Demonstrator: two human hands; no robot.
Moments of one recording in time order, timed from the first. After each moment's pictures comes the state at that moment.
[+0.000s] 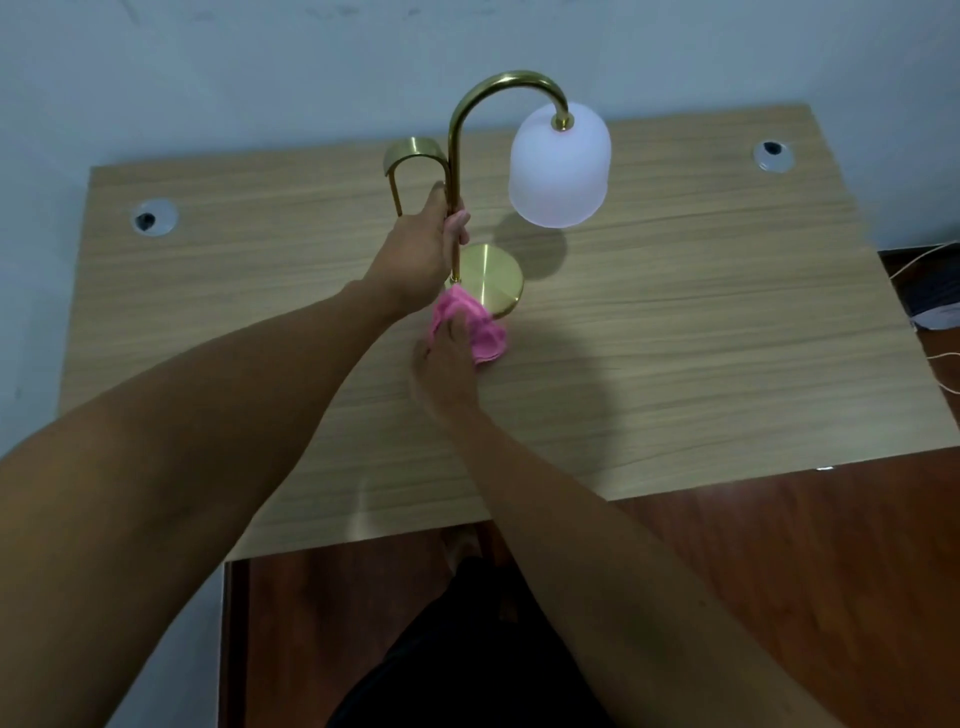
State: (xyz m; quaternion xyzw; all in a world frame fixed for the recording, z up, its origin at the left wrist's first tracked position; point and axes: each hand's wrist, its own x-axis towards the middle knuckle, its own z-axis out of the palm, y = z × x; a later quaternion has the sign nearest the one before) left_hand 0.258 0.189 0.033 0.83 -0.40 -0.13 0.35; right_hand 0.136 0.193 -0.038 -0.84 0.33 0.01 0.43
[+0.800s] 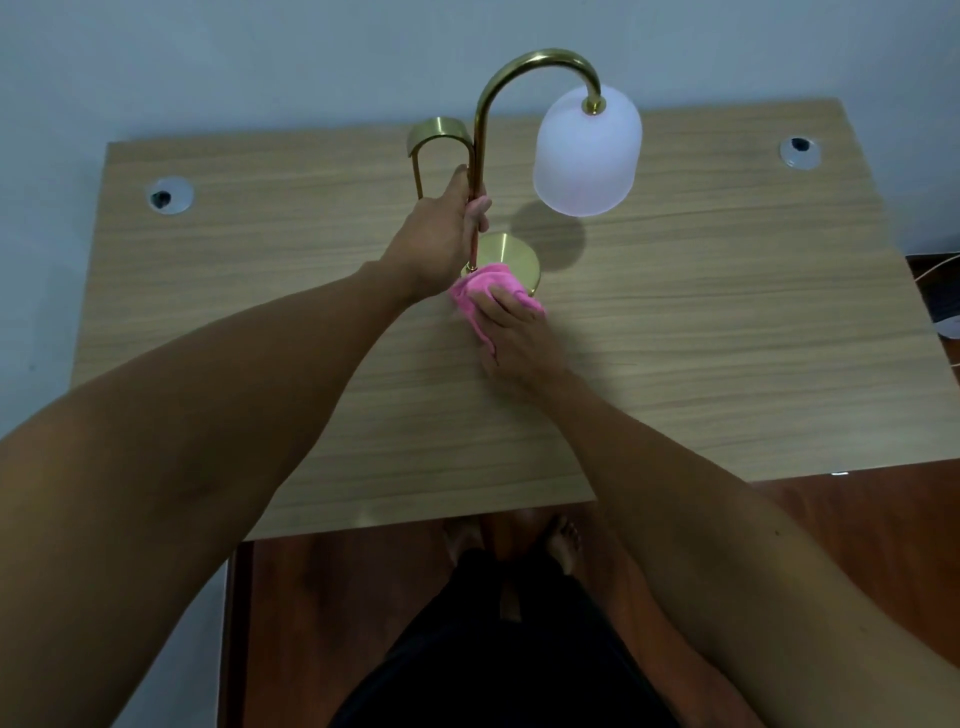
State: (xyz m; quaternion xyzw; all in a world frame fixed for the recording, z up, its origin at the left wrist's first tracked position) left_hand 0.262 0.188 0.031 0.83 -0.40 -0.15 0.35; right_hand 0.102 0.098 -0.066 -0.99 0.01 -0.07 0.09
